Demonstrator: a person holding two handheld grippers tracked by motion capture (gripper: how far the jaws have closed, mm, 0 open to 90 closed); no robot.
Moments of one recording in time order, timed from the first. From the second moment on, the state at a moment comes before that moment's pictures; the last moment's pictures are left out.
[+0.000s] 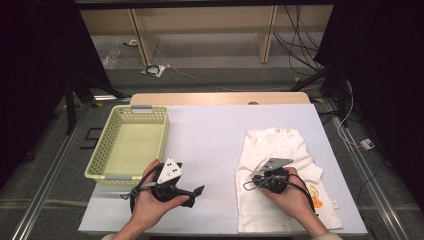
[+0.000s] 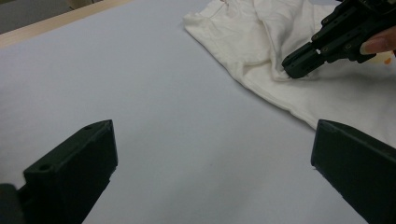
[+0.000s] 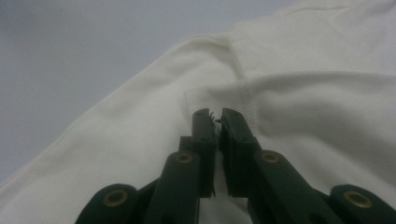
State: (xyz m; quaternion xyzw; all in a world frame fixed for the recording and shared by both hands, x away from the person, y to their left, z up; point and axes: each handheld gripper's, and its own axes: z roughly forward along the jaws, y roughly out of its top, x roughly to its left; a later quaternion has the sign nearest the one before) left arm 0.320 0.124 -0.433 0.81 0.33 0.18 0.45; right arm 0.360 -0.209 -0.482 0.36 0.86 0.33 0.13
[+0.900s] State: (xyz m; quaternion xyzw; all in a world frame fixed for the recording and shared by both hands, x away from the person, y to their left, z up) left arm 0.319 0.124 -0.430 0.80 0.33 0.18 0.46; right arm 0.369 -0.351 -0.402 0.50 0.69 0.39 0.35
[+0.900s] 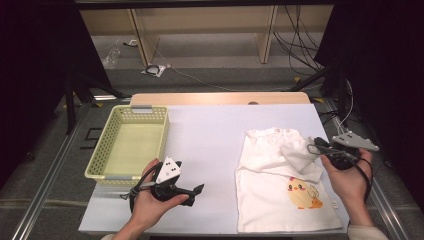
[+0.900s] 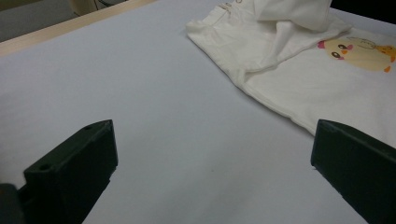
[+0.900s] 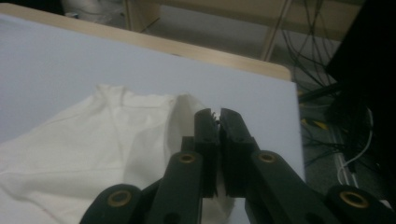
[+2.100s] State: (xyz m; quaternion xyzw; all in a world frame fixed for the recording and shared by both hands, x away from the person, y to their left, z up) left arm 0.318 0.122 -0.430 0.80 0.34 0.18 0.46; right arm 0.364 -0.459 -0.428 0.64 0.57 0.29 0.42
